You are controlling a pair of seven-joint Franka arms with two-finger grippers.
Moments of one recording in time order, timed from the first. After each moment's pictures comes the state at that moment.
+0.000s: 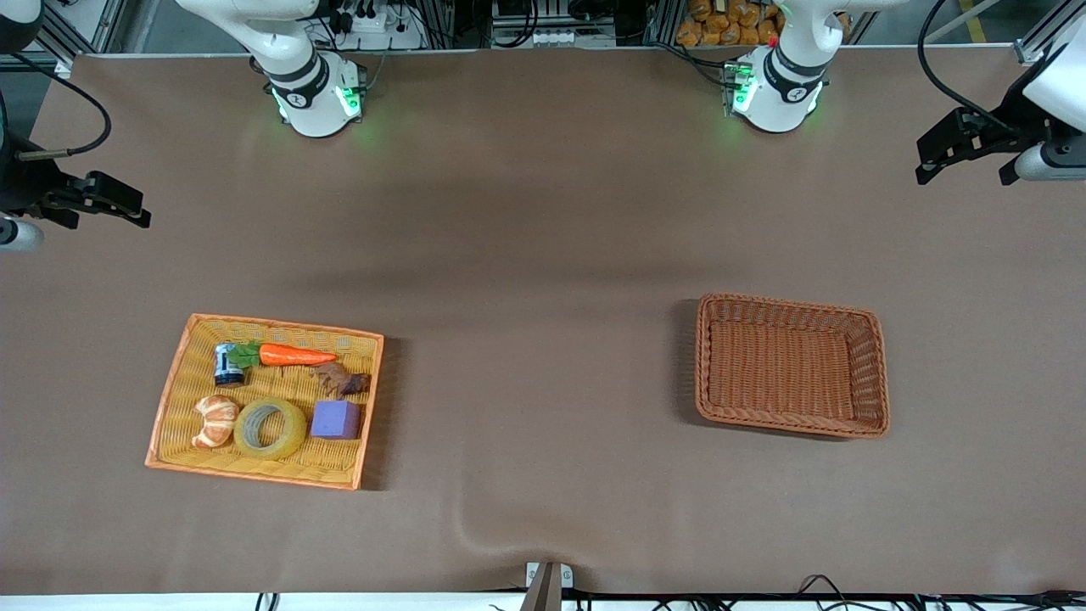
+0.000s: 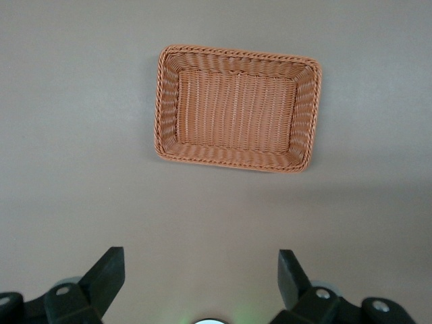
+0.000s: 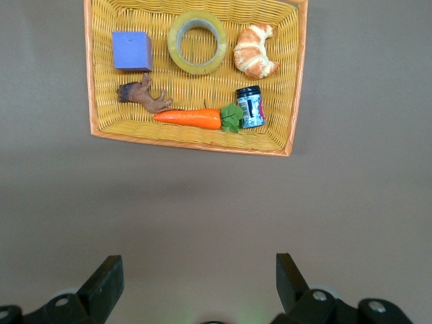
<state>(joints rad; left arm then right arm) -0.02 -0.10 -0.08 -1.58 0.01 1.49 -0.07 -0.07 -0.02 0.03 -1.61 0.01 1.51 -0.03</state>
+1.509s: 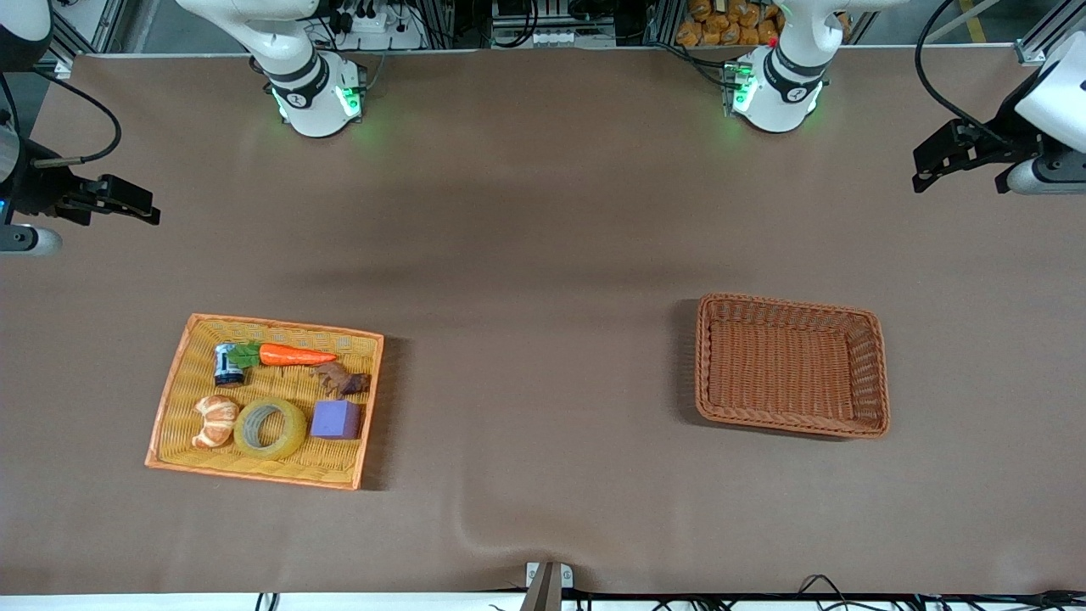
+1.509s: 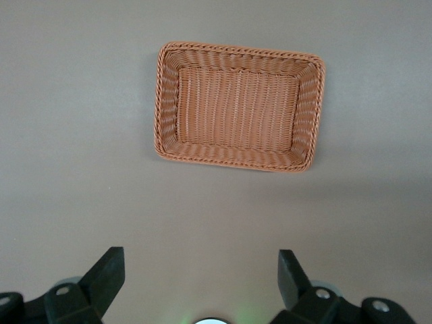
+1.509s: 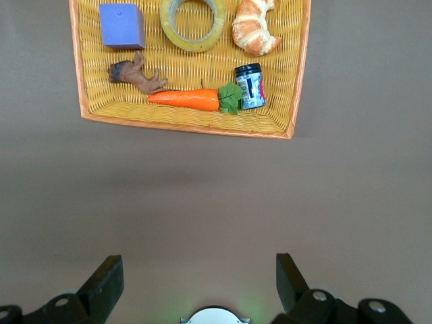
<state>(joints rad) -0.03 -0.07 -0.08 -1.57 0.02 1.49 -0.07 -0.07 -0.01 0.03 -1.65 0.01 1.48 -0.03</state>
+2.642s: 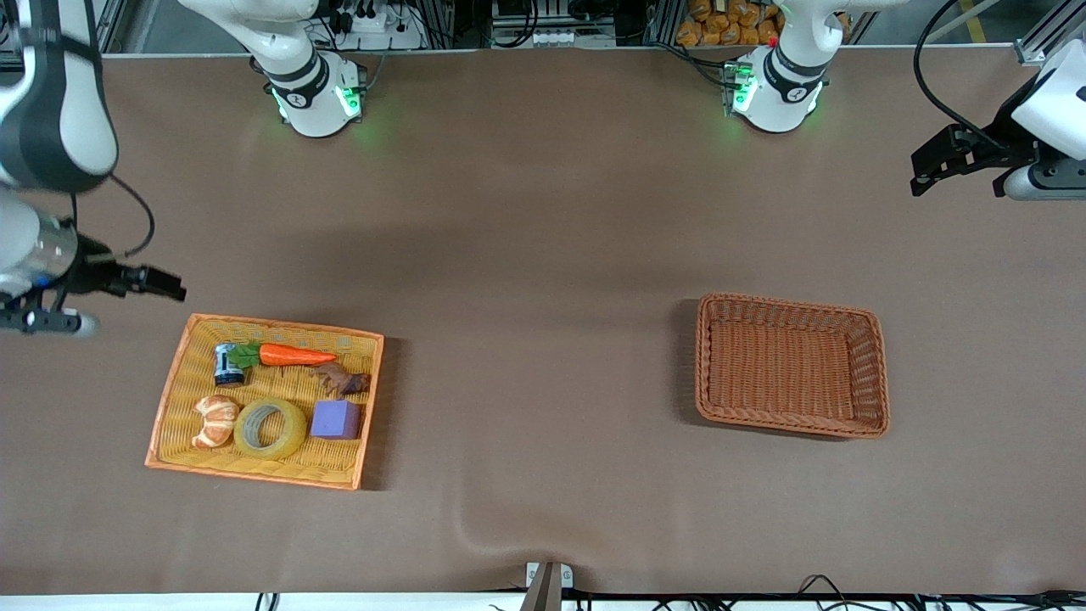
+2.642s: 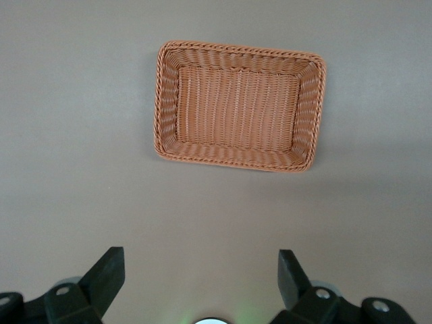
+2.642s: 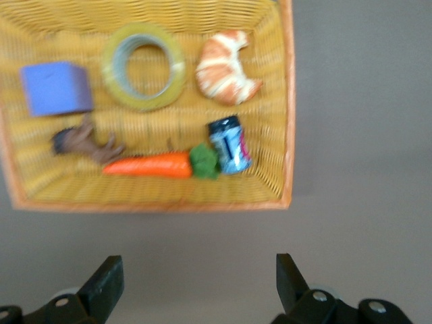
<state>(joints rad) -0.03 -0.07 -0.08 -1.57 0.02 1.49 -0.07 -0.15 0.20 0.02 -1.78 0.01 1.90 0.00</state>
